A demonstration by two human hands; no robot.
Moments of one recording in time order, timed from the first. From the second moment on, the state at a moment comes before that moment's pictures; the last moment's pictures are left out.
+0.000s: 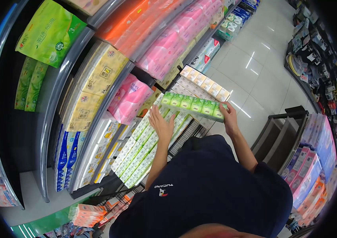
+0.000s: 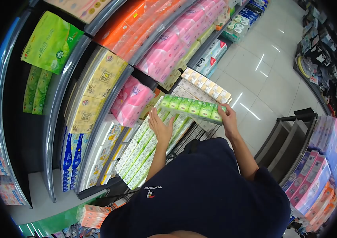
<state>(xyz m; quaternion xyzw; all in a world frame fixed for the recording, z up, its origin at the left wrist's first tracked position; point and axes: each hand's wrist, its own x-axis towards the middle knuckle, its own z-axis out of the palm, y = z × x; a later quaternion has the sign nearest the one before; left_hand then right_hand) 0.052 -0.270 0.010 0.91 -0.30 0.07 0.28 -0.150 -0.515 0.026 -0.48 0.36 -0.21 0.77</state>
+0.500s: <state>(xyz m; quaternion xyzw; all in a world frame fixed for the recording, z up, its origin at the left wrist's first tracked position) 0.047 -0.259 -0.031 0.96 -0.27 0.01 0.11 -0.158 -0.517 -0.010 -0.59 0.39 -0.10 0.70</state>
